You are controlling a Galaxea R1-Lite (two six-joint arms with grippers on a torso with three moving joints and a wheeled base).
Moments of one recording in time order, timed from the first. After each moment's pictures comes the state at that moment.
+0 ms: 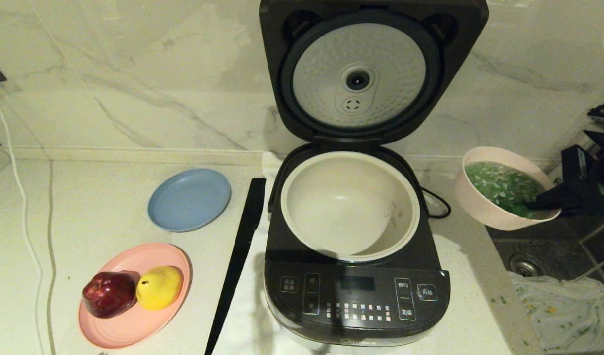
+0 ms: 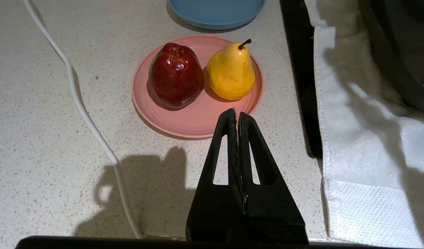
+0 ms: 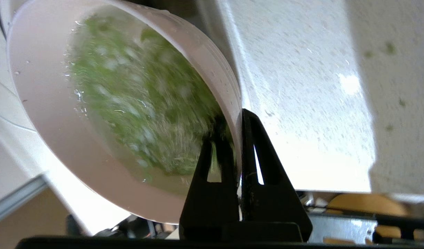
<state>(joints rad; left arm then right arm) -0.02 0.00 -0.02 0.05 -0.01 0.04 0.12 1.51 -1.56 0.90 0.26 0.66</state>
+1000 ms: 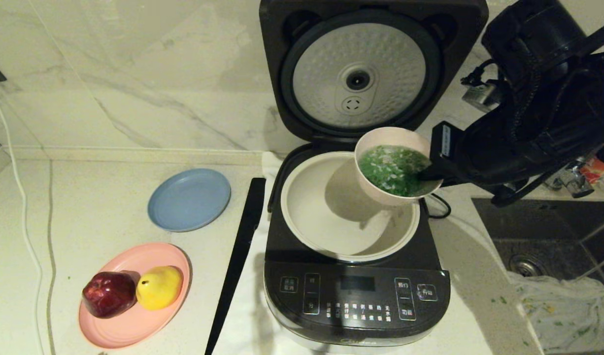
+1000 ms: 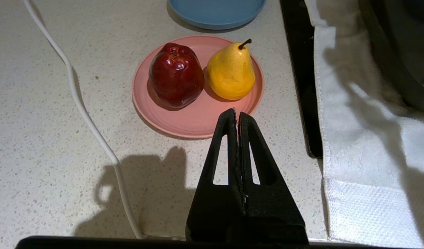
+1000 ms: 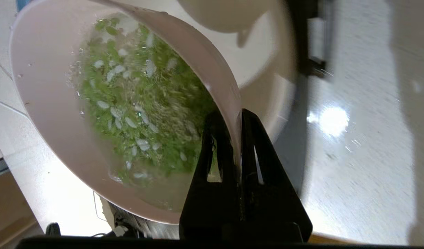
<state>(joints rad) -0.02 0.00 -0.02 0.05 -0.01 0.04 0.56 1.78 -1.93 0.90 -0.03 0.76</state>
